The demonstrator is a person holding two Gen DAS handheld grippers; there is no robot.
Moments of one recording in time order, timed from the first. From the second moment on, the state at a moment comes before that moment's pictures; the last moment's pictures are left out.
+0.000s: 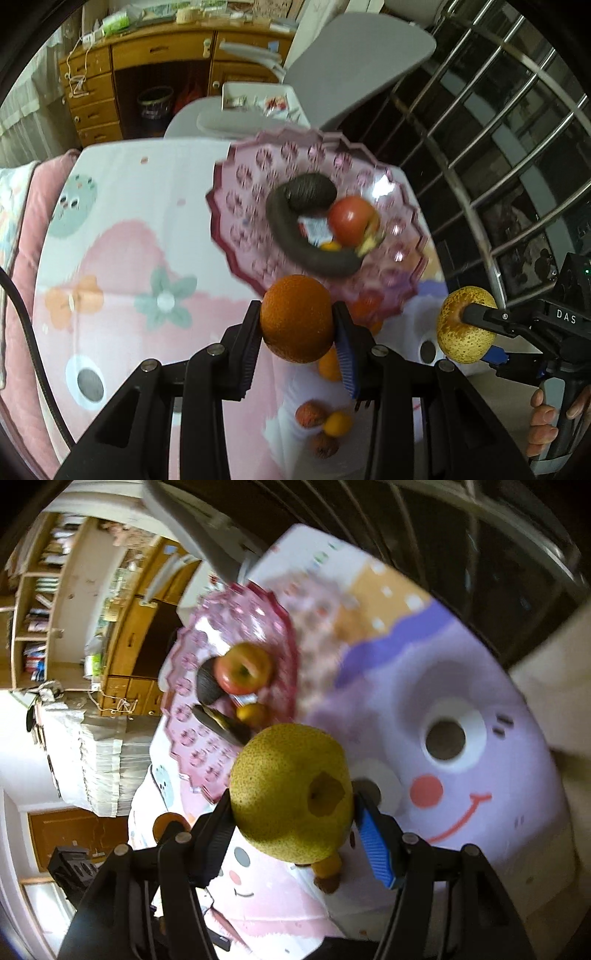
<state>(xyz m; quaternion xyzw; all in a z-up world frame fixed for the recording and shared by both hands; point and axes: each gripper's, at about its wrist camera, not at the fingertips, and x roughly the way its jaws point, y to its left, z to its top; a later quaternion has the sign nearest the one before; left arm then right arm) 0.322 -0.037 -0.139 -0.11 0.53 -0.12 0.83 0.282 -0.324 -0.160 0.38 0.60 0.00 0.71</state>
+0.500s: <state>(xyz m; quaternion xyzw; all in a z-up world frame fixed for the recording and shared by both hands) 0.350 -0.046 -0.167 -0.12 0.53 -0.10 0.83 0.348 -0.292 -0.144 0.24 0.56 0.06 0.79</state>
